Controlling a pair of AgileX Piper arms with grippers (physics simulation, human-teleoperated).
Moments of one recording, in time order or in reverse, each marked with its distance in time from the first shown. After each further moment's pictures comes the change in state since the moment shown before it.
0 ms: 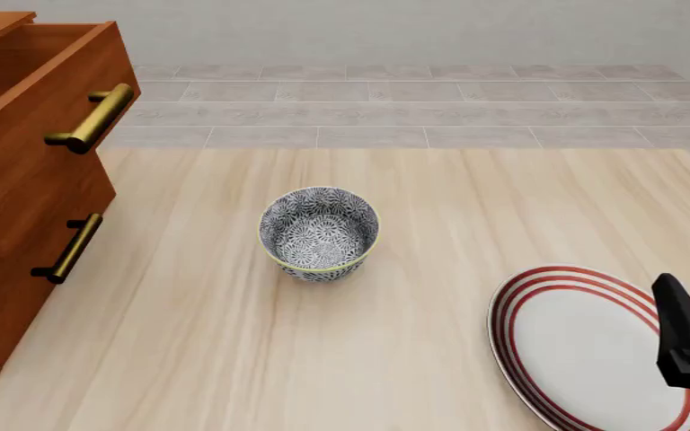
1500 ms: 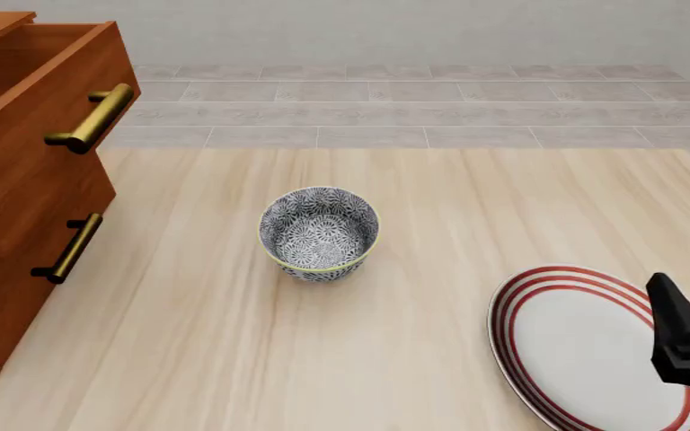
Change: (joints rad) left arm 0.172 0.128 0.137 -0.194 0.059; right arm 0.003 0.055 0.000 -0.030 -0.003
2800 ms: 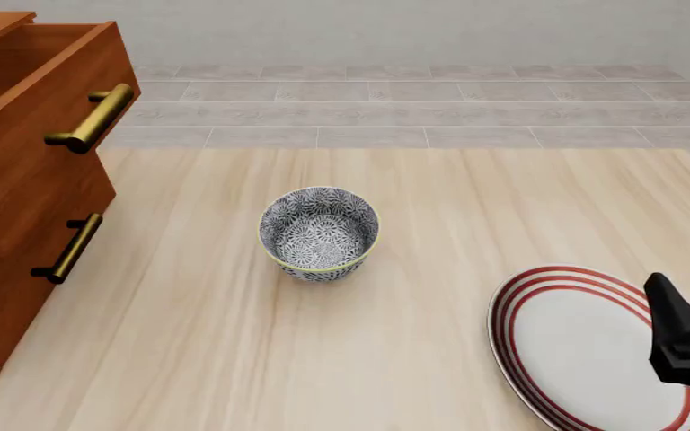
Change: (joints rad) left arm -0.026 0.017 -0.052 0.010 0.015; right arm 0.003 0.014 0.000 -0.008 -0.008
